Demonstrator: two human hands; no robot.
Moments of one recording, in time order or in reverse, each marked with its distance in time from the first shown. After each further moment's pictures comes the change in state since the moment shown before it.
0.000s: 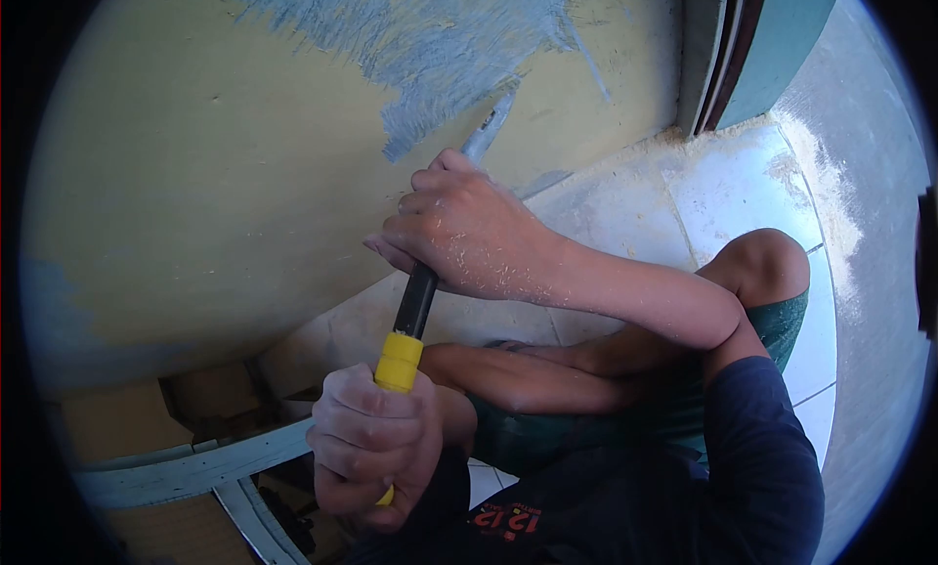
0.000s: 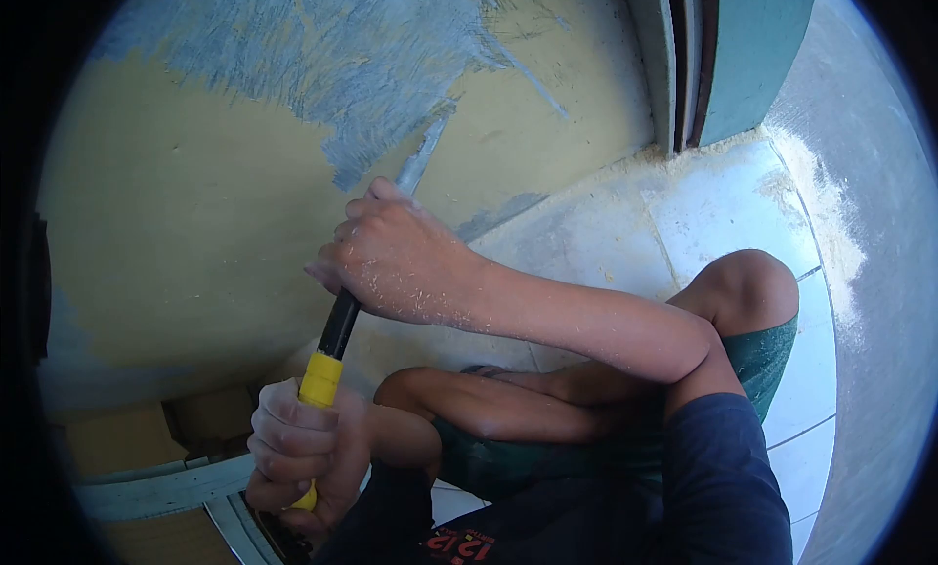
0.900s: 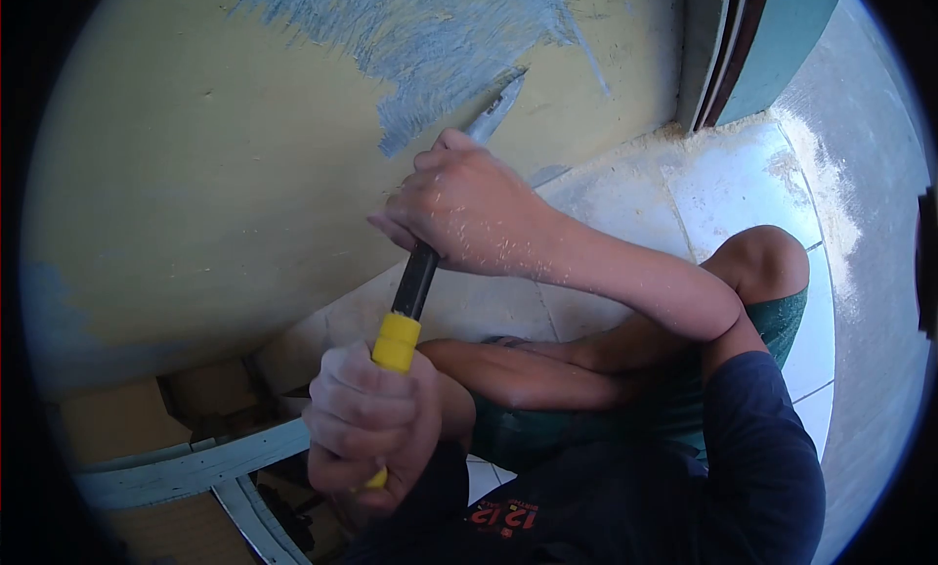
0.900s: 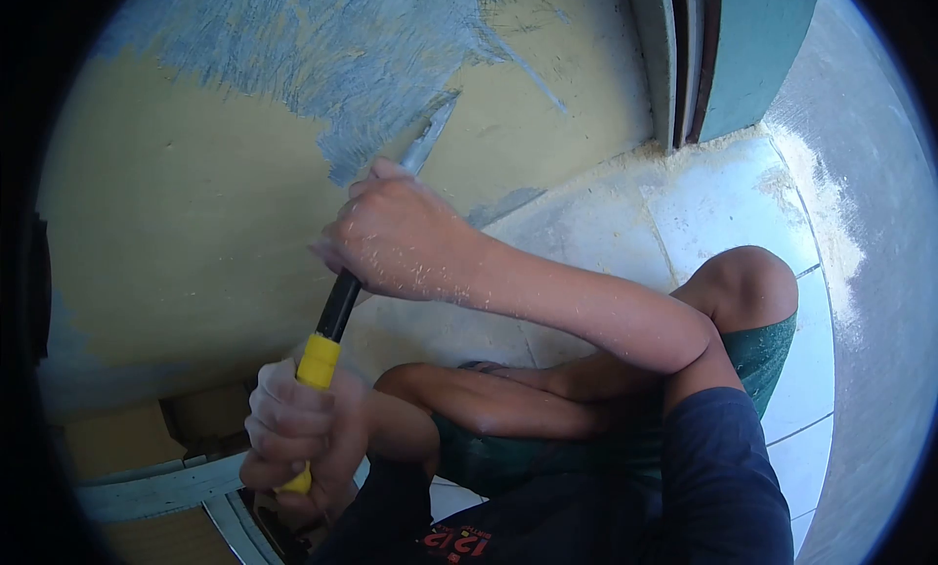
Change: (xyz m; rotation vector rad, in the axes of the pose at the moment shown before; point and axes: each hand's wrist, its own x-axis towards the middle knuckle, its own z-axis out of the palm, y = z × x) left_hand 0.001 0.006 0.002 0.071 0.082 0.056; right_hand 0.002 0.001 -0.002 -0.019 0.007 -0.059
